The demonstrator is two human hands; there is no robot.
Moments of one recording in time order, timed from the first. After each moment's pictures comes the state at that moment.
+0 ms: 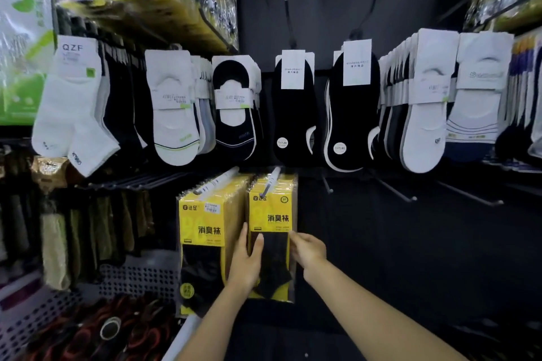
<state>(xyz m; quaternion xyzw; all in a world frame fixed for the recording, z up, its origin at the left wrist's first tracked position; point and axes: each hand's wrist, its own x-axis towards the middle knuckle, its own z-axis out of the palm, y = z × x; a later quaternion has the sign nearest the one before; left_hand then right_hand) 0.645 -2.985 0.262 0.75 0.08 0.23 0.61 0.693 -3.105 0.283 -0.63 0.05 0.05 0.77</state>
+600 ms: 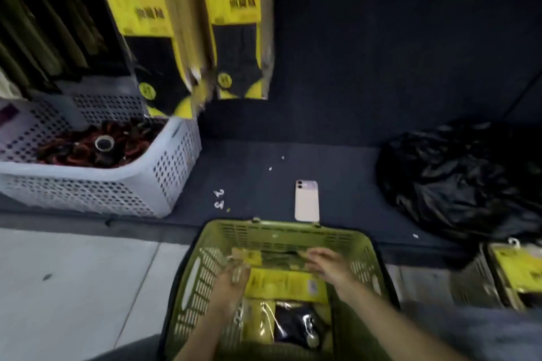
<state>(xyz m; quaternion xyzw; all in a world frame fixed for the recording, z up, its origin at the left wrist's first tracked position) 0.401 -3.047 -0.049 0.81 0.27 -0.05 0.52 0.478 -3.258 -0.027 -0.70 0.21 0.27 0.62</state>
